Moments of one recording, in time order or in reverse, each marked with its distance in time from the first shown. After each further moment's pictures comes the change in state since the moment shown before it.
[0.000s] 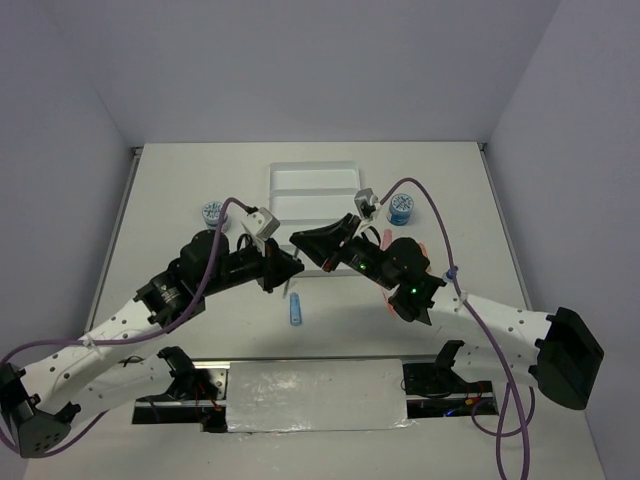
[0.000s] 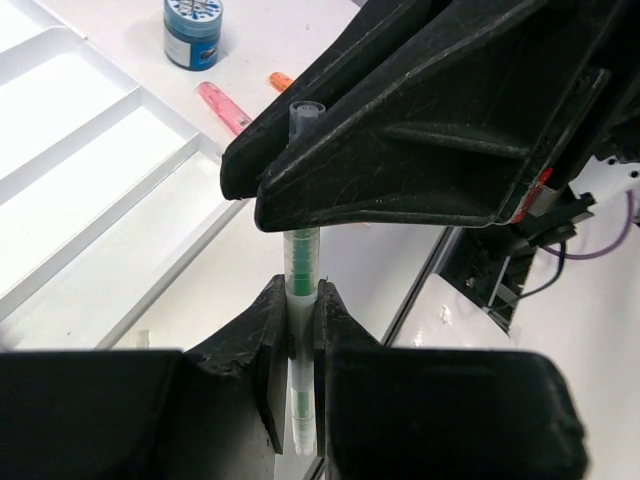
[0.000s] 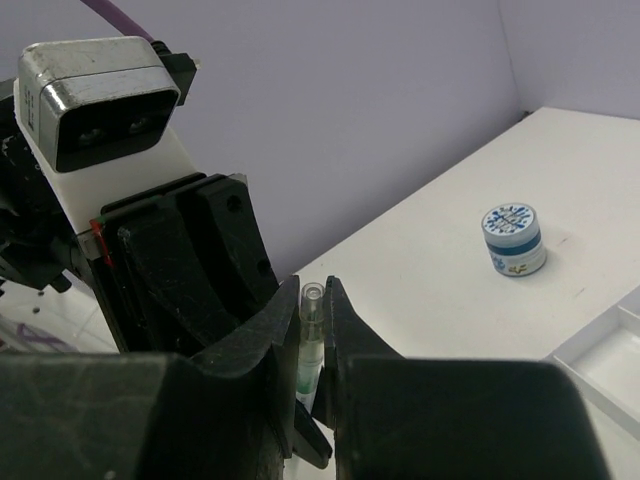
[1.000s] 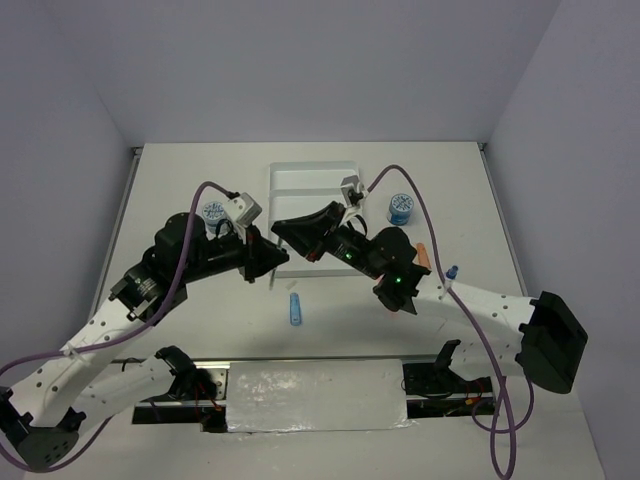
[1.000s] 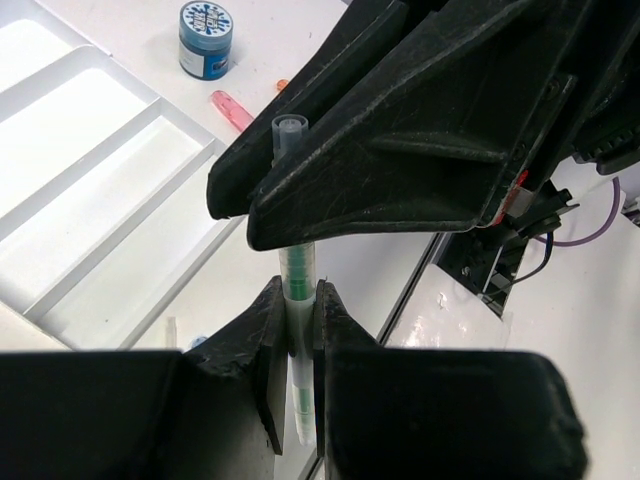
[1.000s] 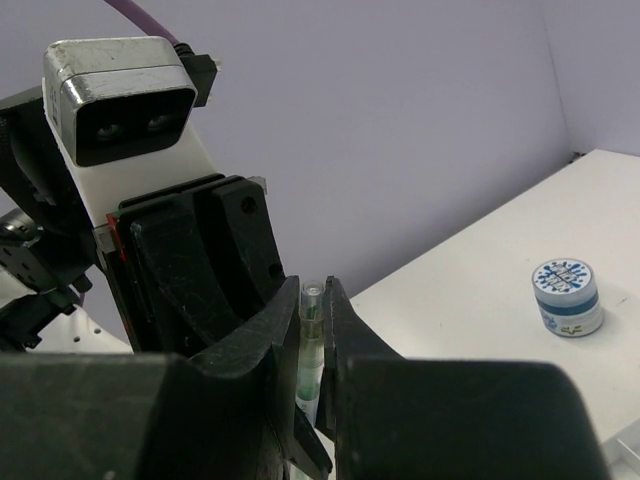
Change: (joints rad) left arm 0.134 -0.022 0.150 -0.188 0.177 0.052; right arm 0.038 0.132 0.122 0.080 -0.003 0.033
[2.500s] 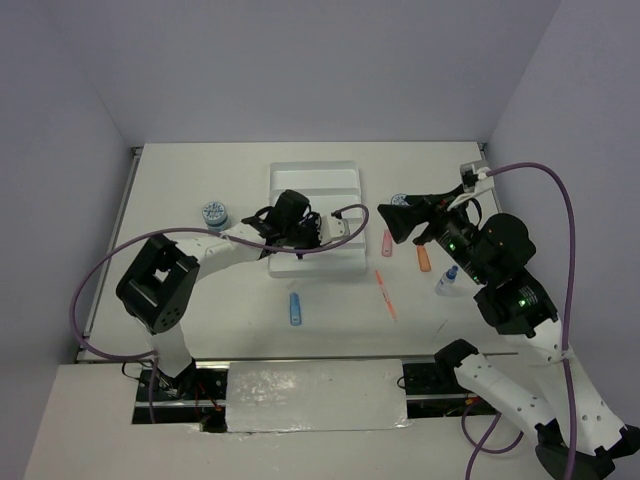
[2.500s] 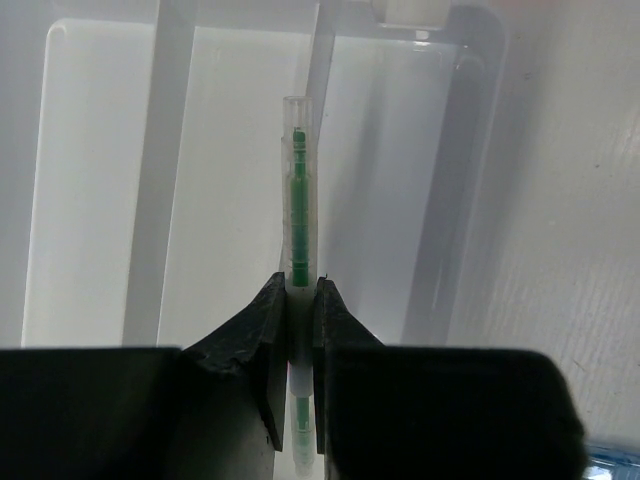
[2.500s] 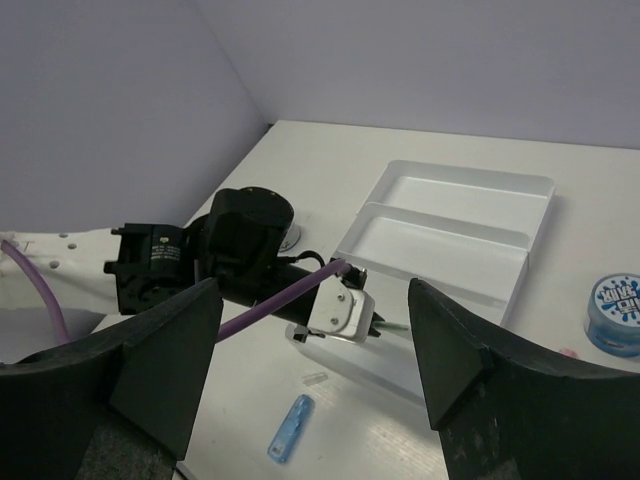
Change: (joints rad) left arm 0.018 0.933 0.185 0.222 -0.031 0.882; right arm -0.467 -0.552 0.272 -1.083 0.065 -0.177
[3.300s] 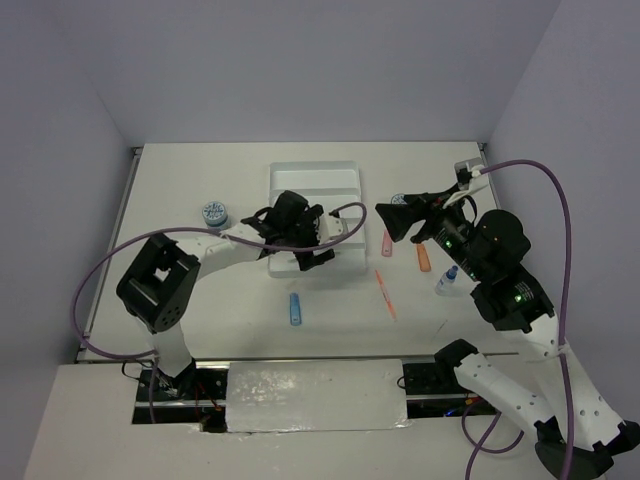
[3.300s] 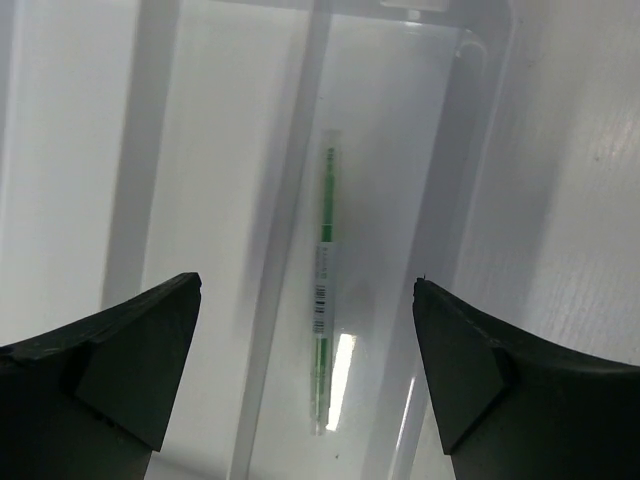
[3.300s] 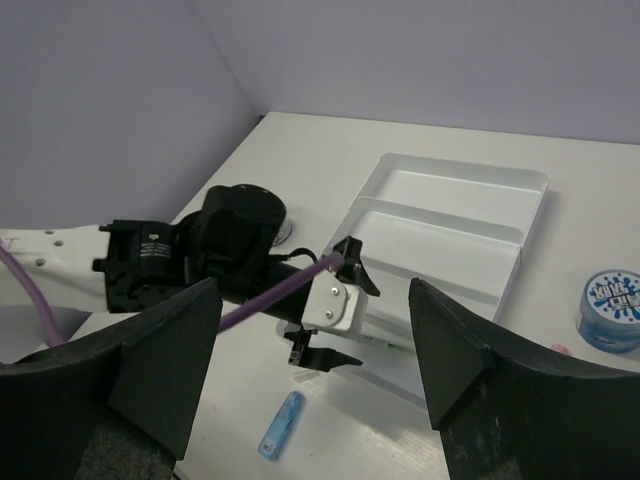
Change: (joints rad) left arm 0.009 0.021 0.000 -0.019 0.019 -0.025; right arm -0.002 0.018 0.000 -0.003 0.002 -0.020
